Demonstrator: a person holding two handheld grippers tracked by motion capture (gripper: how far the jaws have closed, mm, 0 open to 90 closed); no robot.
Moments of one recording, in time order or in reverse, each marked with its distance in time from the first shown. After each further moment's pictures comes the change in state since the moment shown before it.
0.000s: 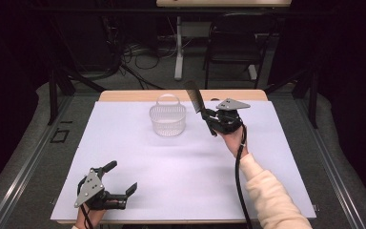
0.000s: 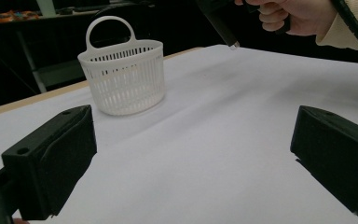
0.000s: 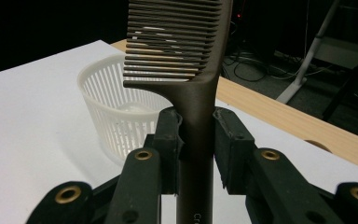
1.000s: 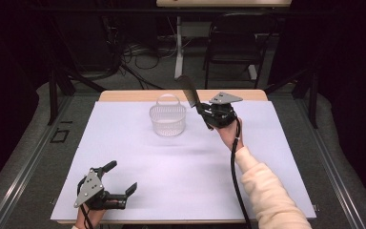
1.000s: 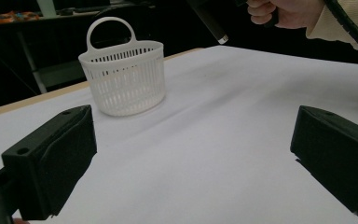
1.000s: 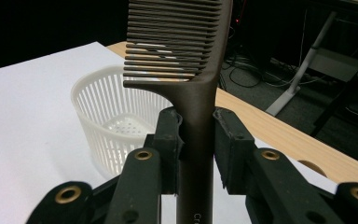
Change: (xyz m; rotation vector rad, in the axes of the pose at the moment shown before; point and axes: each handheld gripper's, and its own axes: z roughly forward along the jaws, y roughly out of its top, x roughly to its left) left arm 0.000 0.000 0.000 -0.002 0.001 0.002; right arm 0.004 0.021 0.015 0.007 -0.012 -0.055
